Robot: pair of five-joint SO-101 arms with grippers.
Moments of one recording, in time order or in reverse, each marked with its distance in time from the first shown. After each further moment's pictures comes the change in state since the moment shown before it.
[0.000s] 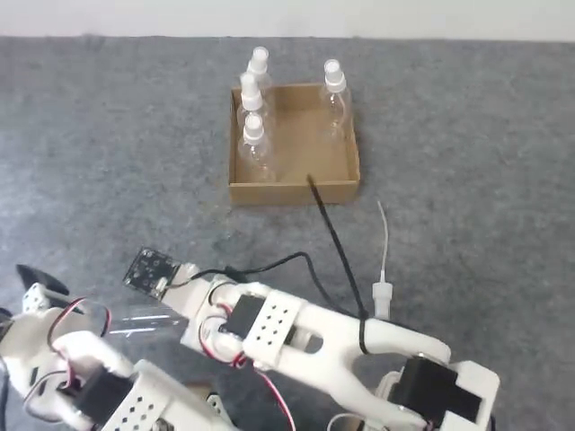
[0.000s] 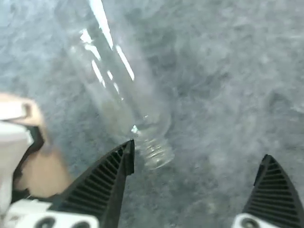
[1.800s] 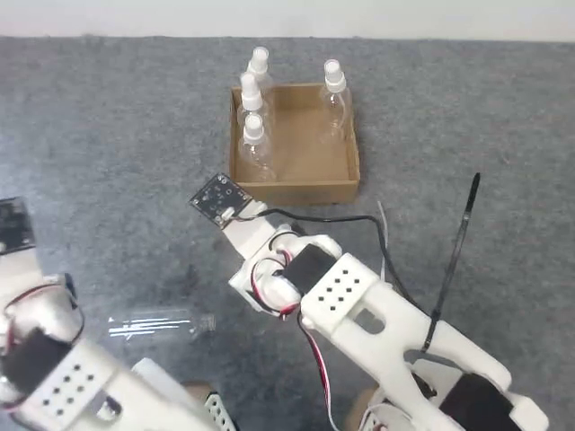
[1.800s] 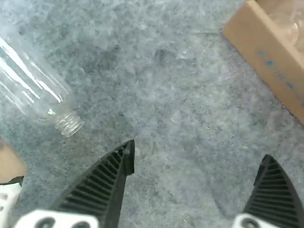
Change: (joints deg) left arm 3.3 37.6 -35.9 21.3 -44.6; right arm 16.1 -15.8 -1.2 18.6 0.0
